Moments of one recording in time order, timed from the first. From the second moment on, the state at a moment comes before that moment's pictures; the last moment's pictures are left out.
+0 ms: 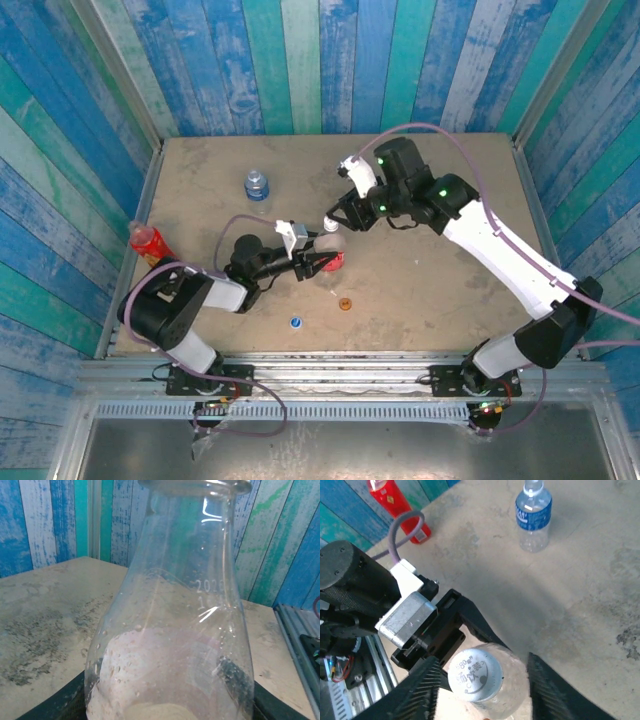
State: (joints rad) left arm -0.50 1.57 0.36 1.22 0.74 -0.16; right arm 0.68 1.47 1.54 -0.75 -0.37 0.02
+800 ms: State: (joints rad) left arm -0.47 1.48 0.41 0.99 0.93 -0.27; right arm 0.62 1.44 1.47 -0.75 -0.62 -0.31
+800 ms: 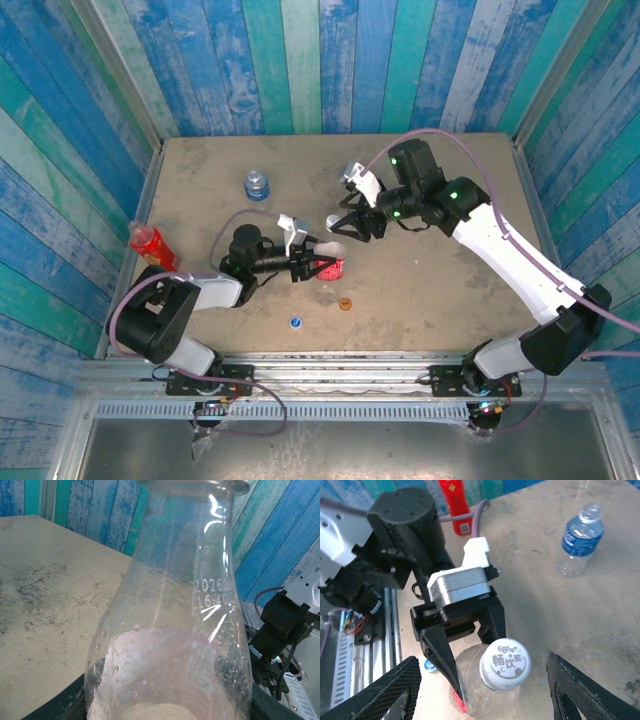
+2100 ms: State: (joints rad) left arm -0.46 1.43 0.42 0.90 0.96 -0.23; right arm 0.57 1.57 1.48 -0.78 -0.78 -0.44
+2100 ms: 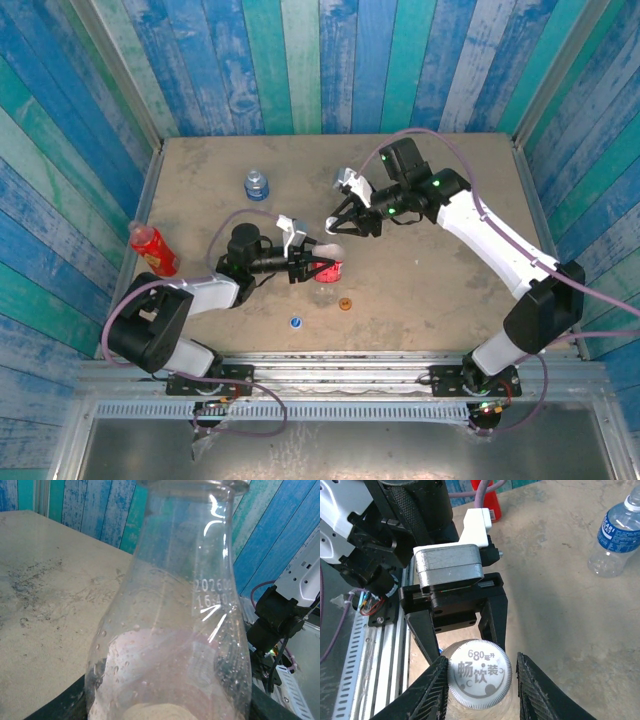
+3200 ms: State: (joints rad) left arm -0.46 1.37 0.42 0.82 1.00 -0.22; right arm 0.55 1.70 1.66 -1.04 -0.94 -0.71
